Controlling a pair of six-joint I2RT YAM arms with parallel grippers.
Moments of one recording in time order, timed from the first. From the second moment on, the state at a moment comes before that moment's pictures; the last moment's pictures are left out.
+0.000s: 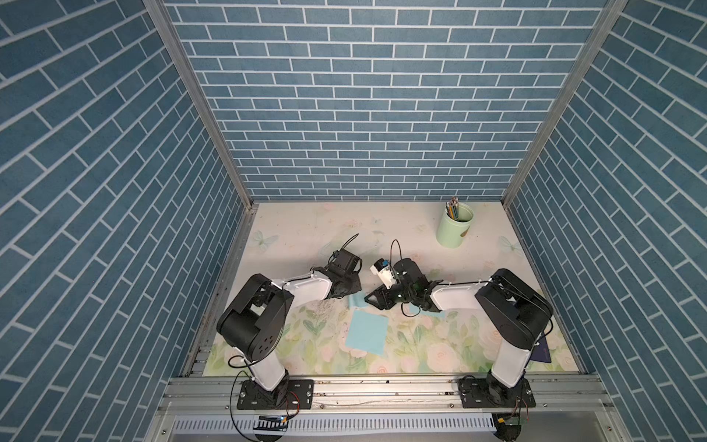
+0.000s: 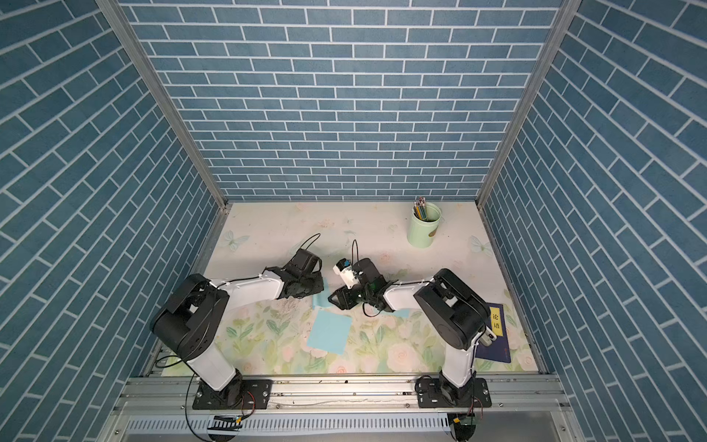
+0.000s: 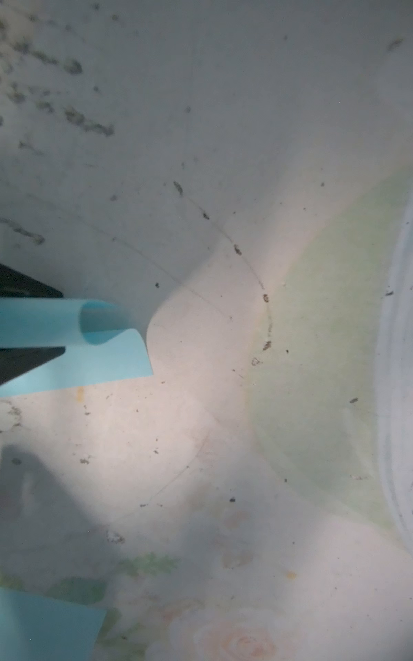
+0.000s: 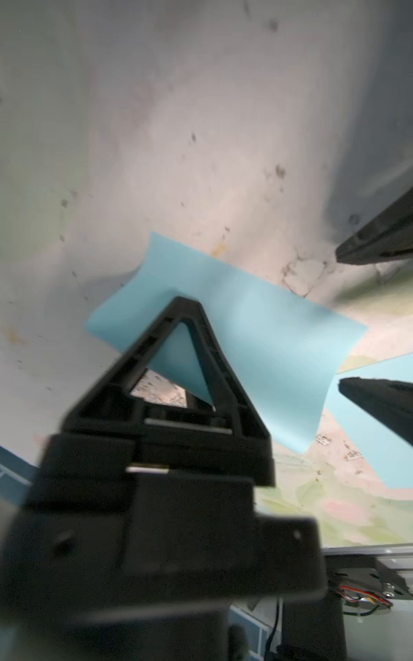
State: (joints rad) left arm -0.57 1.69 0.89 -0.24 -0.04 -0.74; right arm 0.77 1.79 0.82 0.25 -0.46 0.29
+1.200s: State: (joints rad) left arm -0.54 1.48 1.08 0.03 0.31 -0.55; right arm 0.52 1.72 0.84 0.87 -0.80 0.90
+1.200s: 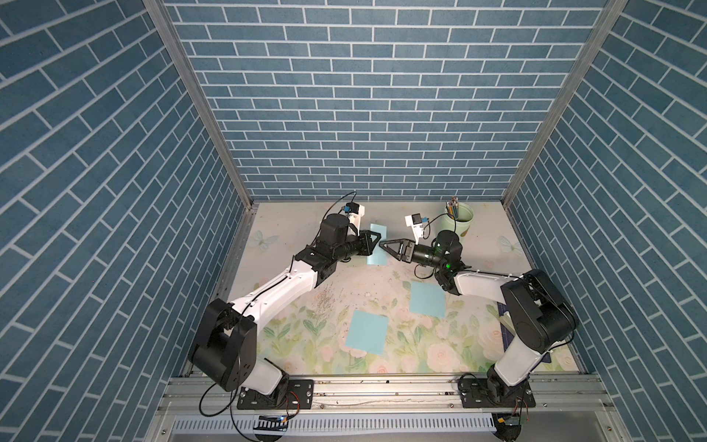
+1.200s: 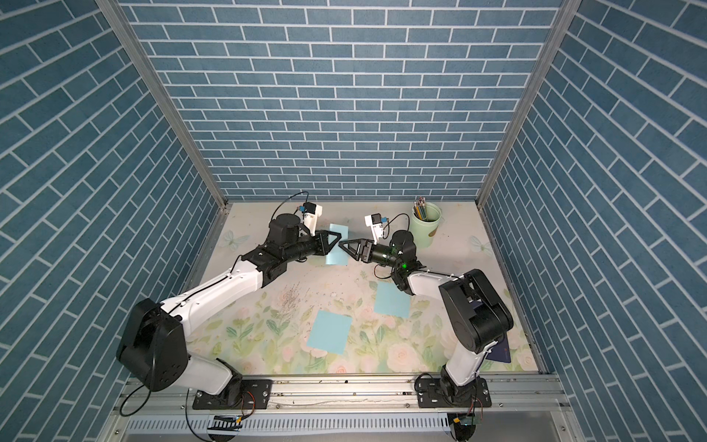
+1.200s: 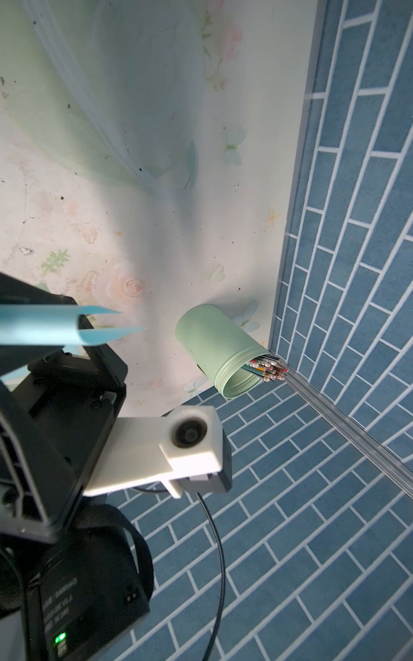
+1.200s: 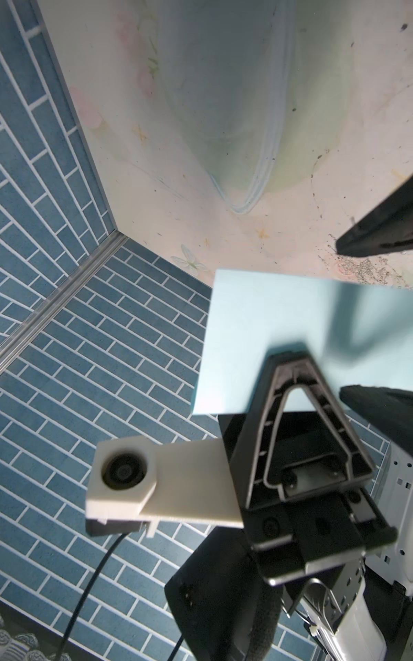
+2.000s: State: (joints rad) left arm -0.49 1.46 1.07 0.04 0.33 -0.53; right arm 0.47 1.70 0.84 0.95 -0.85 0.96
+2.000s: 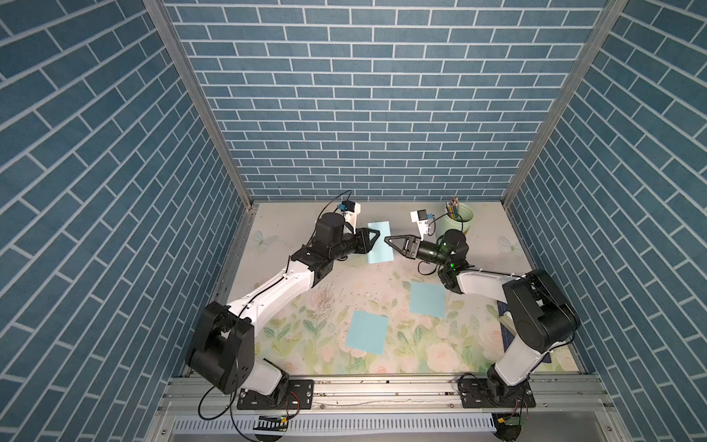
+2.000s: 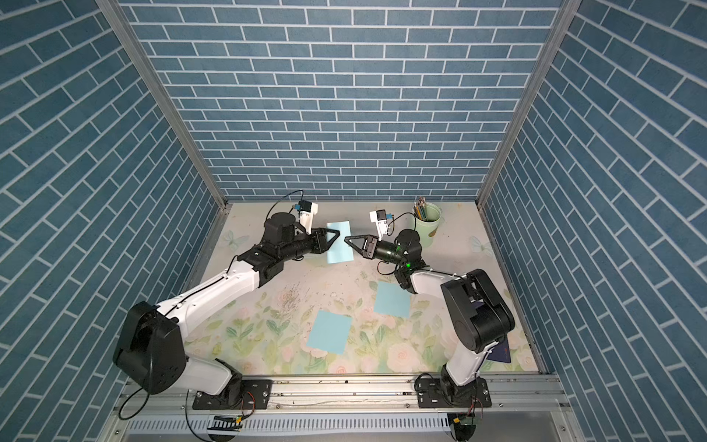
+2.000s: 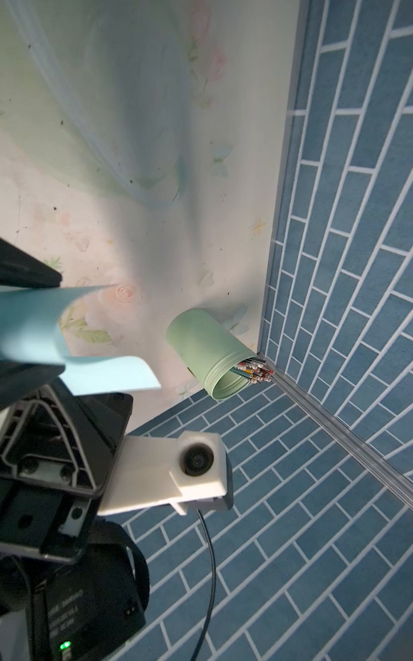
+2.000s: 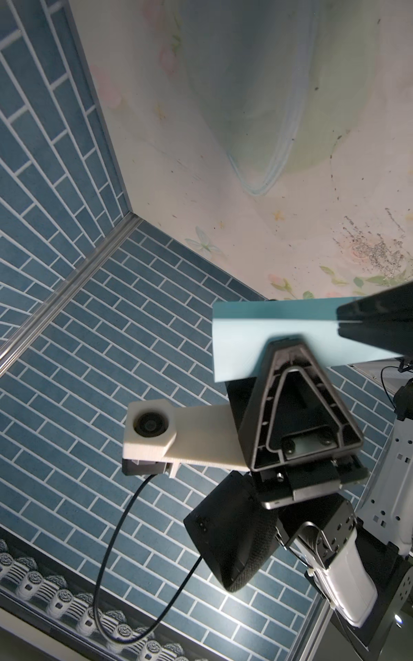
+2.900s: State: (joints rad) left arm -0.36 1.42 1.07 0.22 0.75 -0.64; right arm 0.40 1.58 1.04 0.72 -0.97 0.75
